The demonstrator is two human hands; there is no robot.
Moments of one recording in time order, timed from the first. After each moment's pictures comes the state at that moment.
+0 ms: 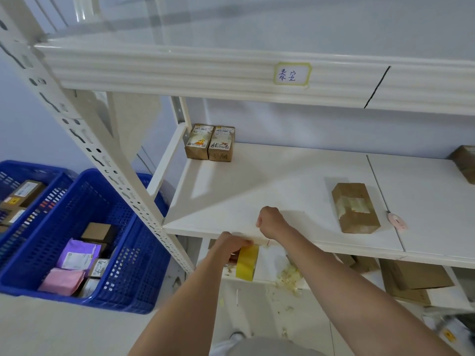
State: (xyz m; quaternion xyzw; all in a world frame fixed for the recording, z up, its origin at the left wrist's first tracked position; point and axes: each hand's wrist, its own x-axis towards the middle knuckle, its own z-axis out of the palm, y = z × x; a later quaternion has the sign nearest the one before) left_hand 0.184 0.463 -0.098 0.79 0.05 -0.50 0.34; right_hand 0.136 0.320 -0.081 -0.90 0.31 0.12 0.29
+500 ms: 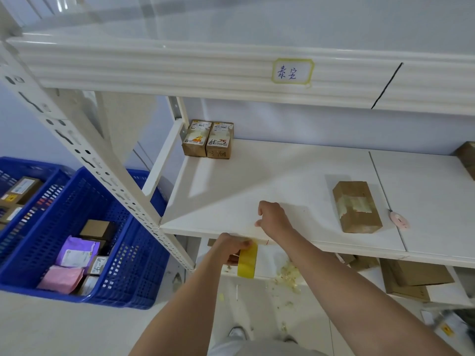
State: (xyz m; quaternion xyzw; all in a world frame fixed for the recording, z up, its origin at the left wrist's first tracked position) left_hand 0.186 0.460 -0.100 0.78 0.05 -0.53 0.33; right_hand 0.131 0.314 -0.080 -0.91 0.30 0.06 0.28
